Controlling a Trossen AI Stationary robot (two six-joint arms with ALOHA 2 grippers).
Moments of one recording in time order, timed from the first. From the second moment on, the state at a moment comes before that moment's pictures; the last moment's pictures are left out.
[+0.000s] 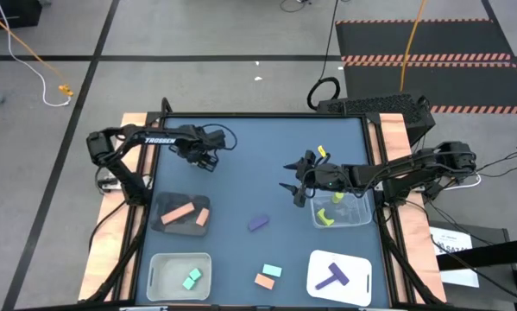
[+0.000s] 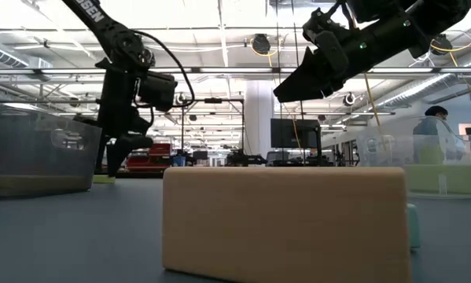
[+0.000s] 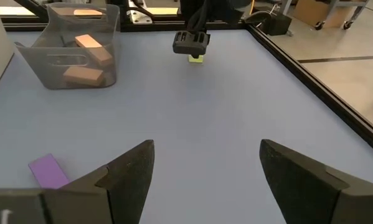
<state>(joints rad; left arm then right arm) 0.49 1.65 0.92 -0.91 -0.29 -0.66 0.04 1.31 0.57 0.32 0.31 0.06</state>
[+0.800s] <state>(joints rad) 0.51 1.59 0.79 -0.73 -0.23 -0.63 0.04 1.31 0.57 0.30 0.31 0.06</state>
